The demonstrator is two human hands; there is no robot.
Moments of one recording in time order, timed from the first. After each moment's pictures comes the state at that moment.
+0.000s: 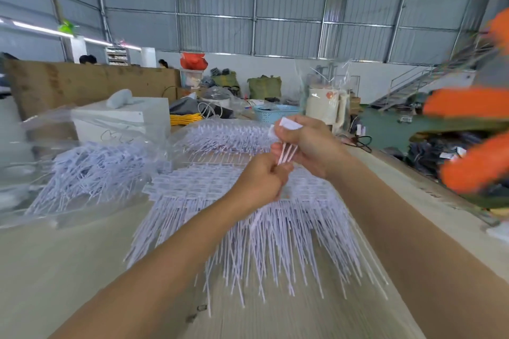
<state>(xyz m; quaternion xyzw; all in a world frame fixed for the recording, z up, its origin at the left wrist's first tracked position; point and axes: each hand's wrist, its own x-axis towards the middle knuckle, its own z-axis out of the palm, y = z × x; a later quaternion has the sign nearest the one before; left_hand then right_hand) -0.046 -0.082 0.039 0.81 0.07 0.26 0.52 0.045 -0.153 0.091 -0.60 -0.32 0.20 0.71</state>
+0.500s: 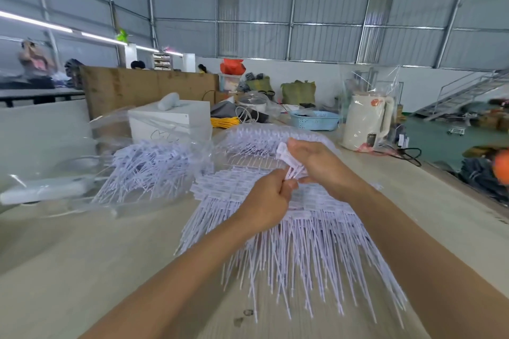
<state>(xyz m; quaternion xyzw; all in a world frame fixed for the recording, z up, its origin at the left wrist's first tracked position) -0.086 -0.039 0.015 0.87 0.12 0.30 0.38 0.017 -0.112 0.069 -0.70 -0.46 0.16 0.53</state>
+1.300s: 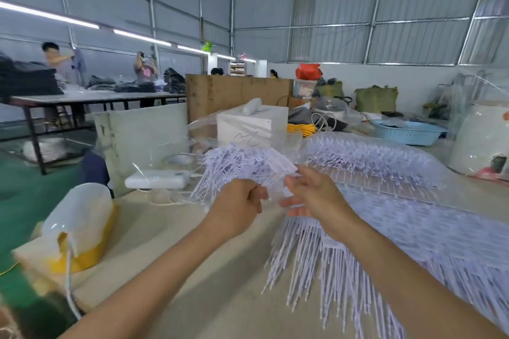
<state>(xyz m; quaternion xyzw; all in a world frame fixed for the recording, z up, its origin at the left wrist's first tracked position) -0.220 0.071 0.012 0.83 0.36 0.34 0.25 -0.074 0.006 0.022 -0.60 -0.46 0.31 0.58</state>
